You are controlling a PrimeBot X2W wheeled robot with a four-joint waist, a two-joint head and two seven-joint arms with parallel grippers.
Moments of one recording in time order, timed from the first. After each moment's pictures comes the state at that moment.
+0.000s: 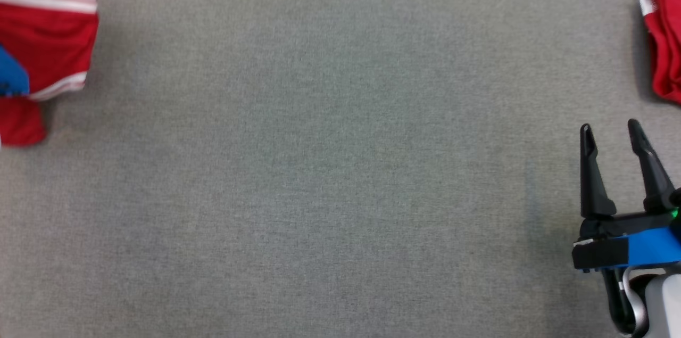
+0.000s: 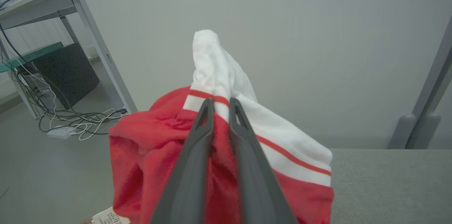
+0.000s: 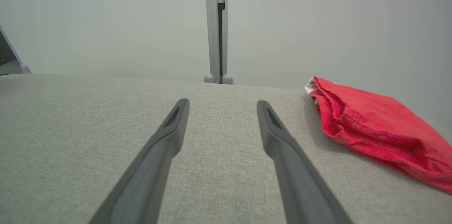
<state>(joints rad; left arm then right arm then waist) -0.98 0.47 -0.16 0.99 -0.34 -0.13 -0.24 -0.18 -0.16 -0.10 0.06 0.14 0.13 -0.23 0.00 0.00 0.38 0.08</state>
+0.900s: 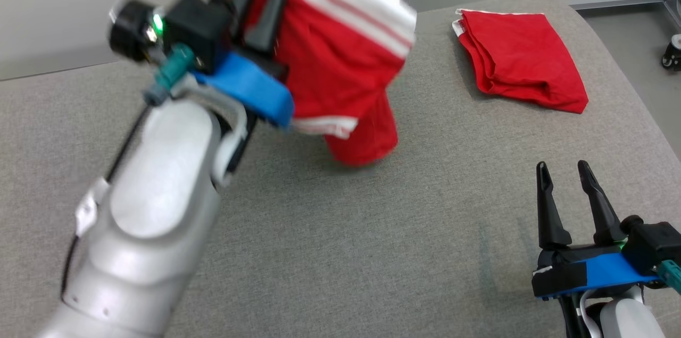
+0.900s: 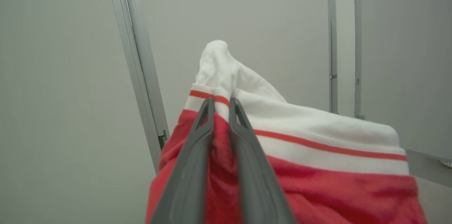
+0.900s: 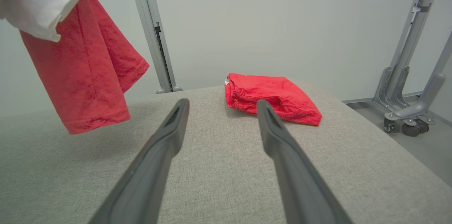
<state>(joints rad) -0.87 0.17 -0.47 0.41 -0.29 -0.11 -0.16 -0.14 -0.06 -0.06 0.17 0.18 0.13 -0.26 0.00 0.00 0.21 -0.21</state>
